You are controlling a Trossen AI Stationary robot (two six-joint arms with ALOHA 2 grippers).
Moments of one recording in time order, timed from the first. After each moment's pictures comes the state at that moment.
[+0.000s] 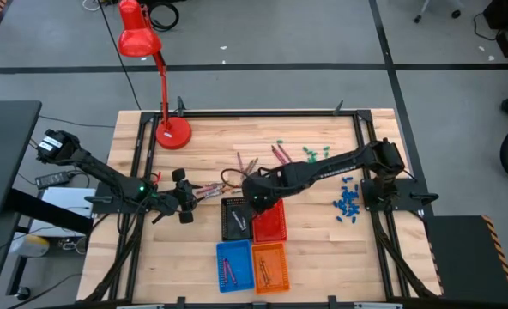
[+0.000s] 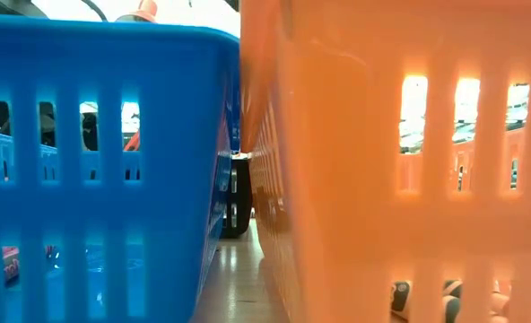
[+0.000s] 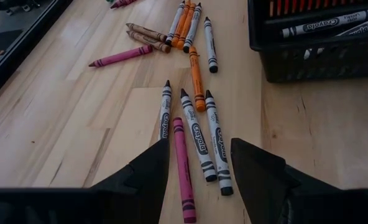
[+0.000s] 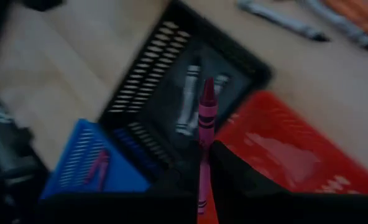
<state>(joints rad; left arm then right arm) -0.42 0.99 0.16 0.10 -0.67 -0.20 0.16 1.93 1.62 -0.76 -0.02 1.05</state>
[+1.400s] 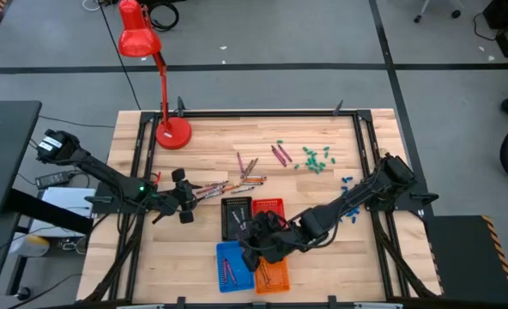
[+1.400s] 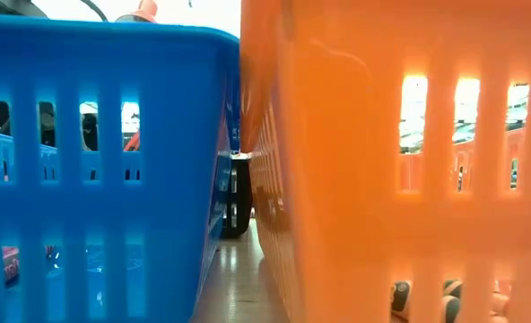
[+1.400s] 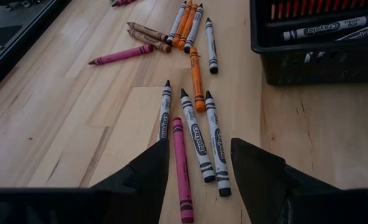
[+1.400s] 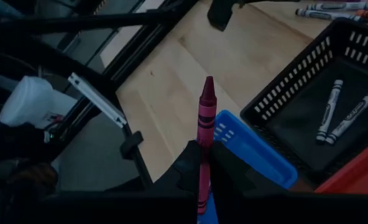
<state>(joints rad) -0.42 0.99 0.16 0.11 -0.67 -0.22 0.51 1.93 1.62 -0.40 0.40 1.12</state>
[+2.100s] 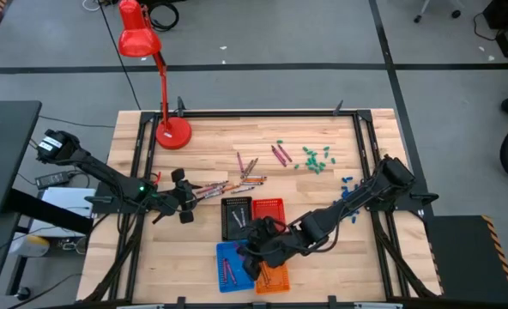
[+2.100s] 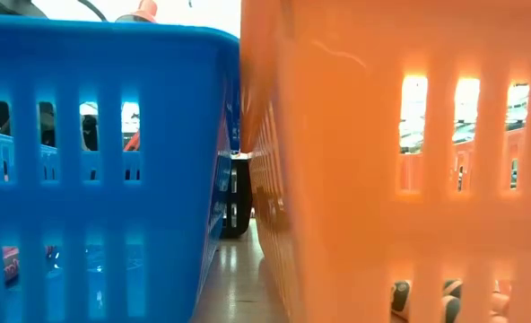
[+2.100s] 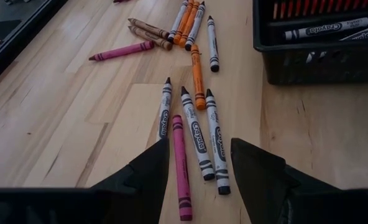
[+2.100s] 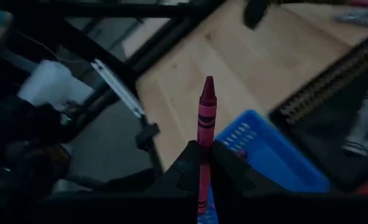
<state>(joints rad) -0.42 0.99 0.16 0.10 -0.67 -0.25 0.52 1.95 1.62 -0.32 0.37 1.02</state>
